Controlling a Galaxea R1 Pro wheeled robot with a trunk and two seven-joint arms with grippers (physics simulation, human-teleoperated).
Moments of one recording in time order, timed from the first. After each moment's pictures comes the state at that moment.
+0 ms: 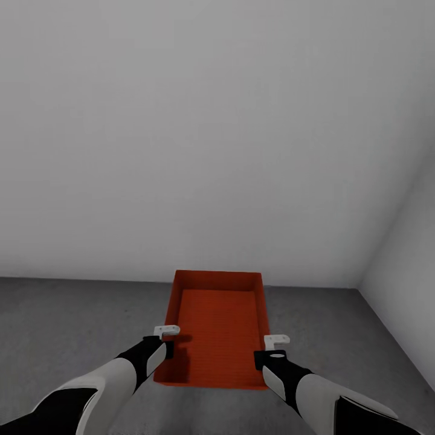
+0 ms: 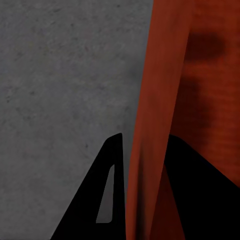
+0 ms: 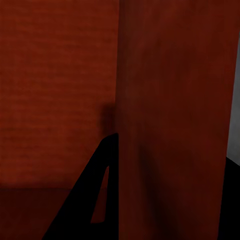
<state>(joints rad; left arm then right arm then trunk) -0.83 -0.11 0.05 -0.09 0.04 0.27 0.25 -0.78 0.12 1.25 -0.06 -1.21 0.05 -0.27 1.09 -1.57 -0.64</state>
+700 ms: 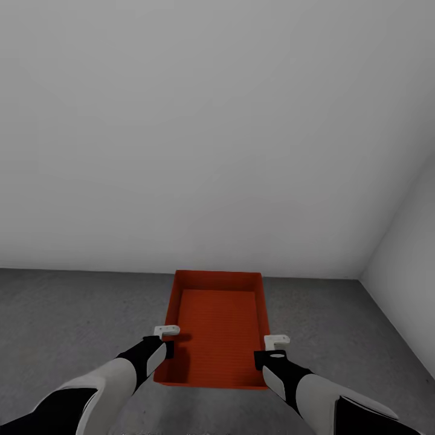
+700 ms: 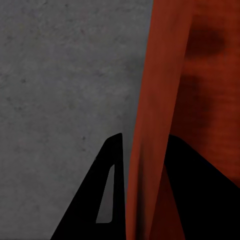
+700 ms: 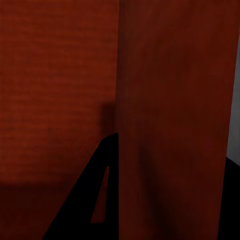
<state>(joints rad) -0.83 -0.11 0.06 -0.09 0.04 0.27 0.25 -0.78 0.12 1.25 -0.06 -1.21 0.05 -0.27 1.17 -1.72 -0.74</state>
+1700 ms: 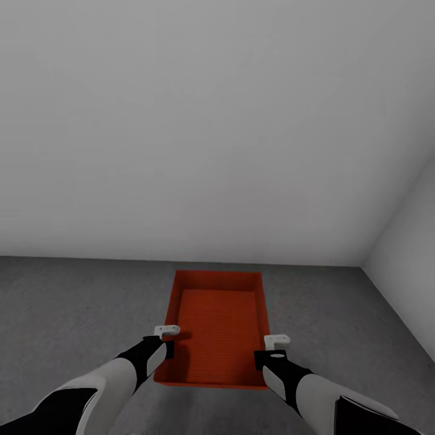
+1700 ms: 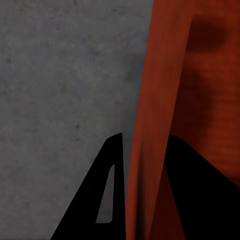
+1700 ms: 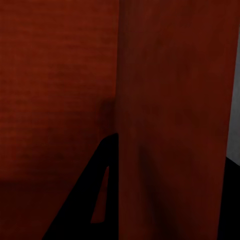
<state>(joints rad) -0.83 -0.11 0.06 -0.09 0.04 0.27 0.25 -0.78 0.12 1.25 -0.06 -1.21 0.05 -0.27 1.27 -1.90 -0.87</state>
